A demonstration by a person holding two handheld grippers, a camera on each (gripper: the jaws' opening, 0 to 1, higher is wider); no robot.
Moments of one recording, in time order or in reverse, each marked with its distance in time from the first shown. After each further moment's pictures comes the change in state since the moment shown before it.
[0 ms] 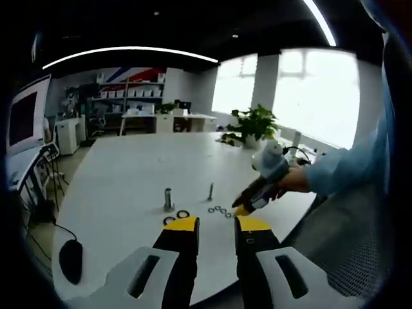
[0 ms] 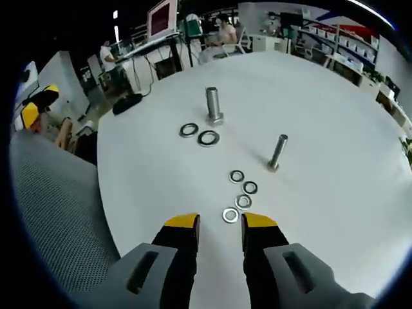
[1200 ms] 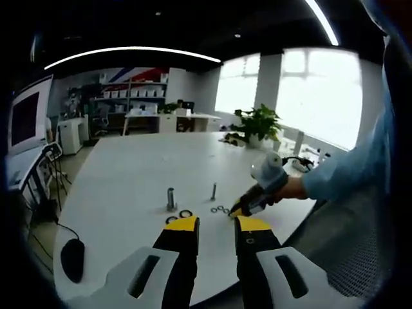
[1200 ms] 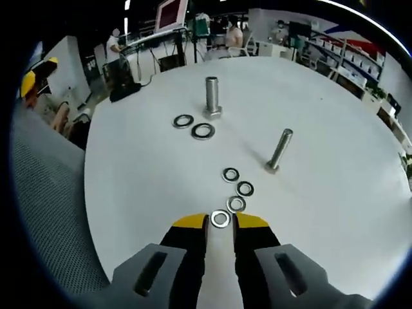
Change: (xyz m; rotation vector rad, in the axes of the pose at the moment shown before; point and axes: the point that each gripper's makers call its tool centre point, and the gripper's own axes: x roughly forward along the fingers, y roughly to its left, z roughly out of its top) left arm 0.000 0.002 0.000 -0.002 0.001 0.027; right arm 0.018 -0.004 -0.001 -0.118 -0.028 -0.028
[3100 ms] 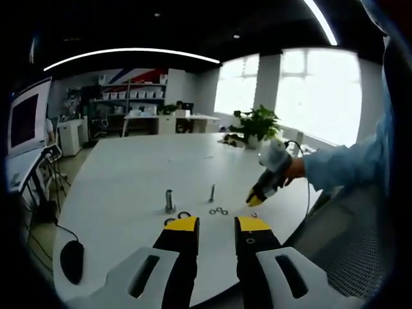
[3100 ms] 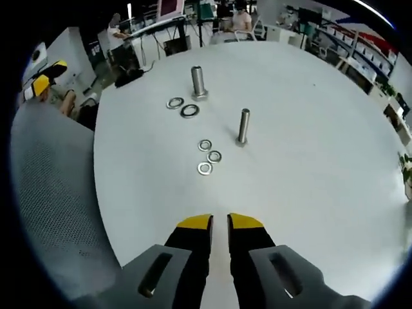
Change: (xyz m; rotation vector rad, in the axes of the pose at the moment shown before) left arm 0.002 -0.004 0.002 0.007 -0.006 -0.008; right arm -0.047 -0.035 -0.036 -0.077 0.197 0.080
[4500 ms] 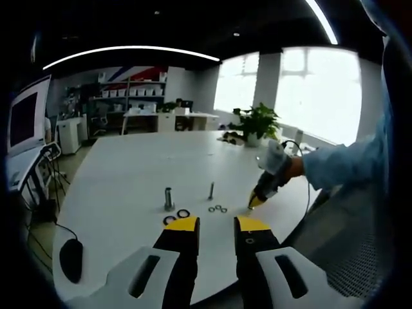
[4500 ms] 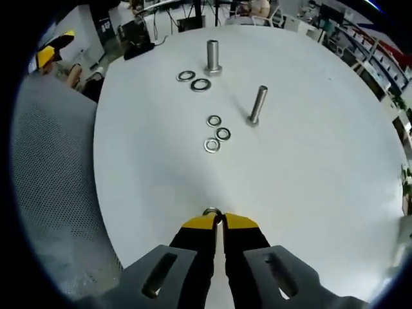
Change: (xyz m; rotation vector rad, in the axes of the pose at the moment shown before) left arm 0.001 0.000 -0.002 -0.005 0.016 -0.004; right arm 0.002 -0.002 -0.009 -0.055 0.053 -0.005
